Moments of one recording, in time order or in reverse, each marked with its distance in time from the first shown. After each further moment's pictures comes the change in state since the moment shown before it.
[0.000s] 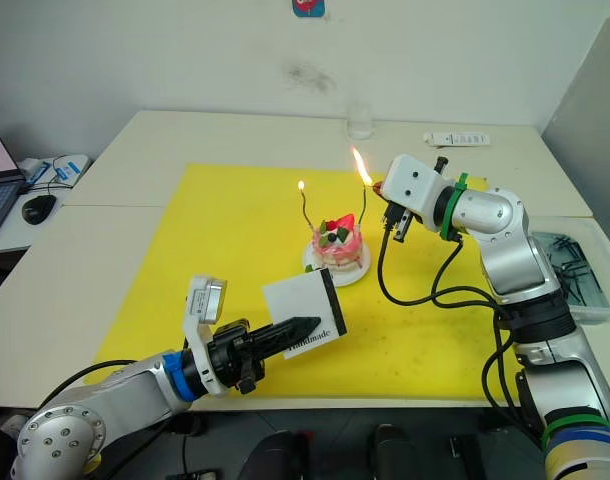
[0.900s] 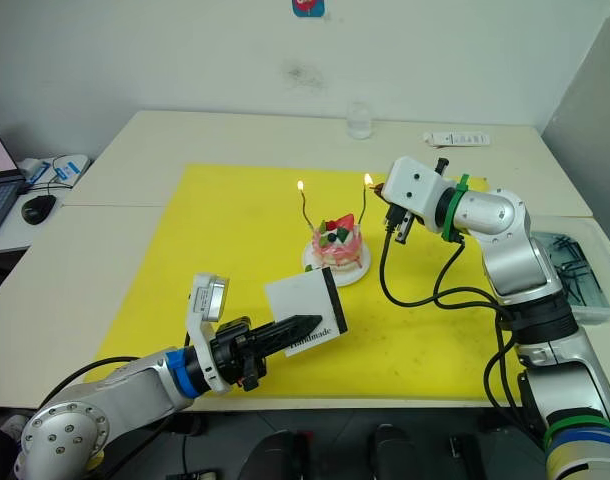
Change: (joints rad) left arm -0.009 -0.002 -0.009 0.009 0.021 -0.001 -0.003; right arm 0.007 -0.010 0.000 -0.003 0.000 -0.004 0.010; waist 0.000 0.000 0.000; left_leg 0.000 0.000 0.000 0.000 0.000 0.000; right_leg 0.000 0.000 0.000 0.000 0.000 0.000
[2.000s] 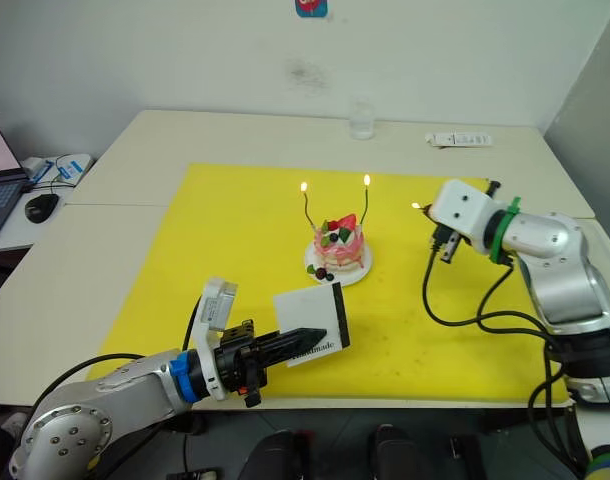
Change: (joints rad) left arm -0.024 0.048 -0.053 -0.033 0.171 -0.001 -0.136; right arm 0.252 -0.223 -0.154 -0.158 0.039 0.108 0.016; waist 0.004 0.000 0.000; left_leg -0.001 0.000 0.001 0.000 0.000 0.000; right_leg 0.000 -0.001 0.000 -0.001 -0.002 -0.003
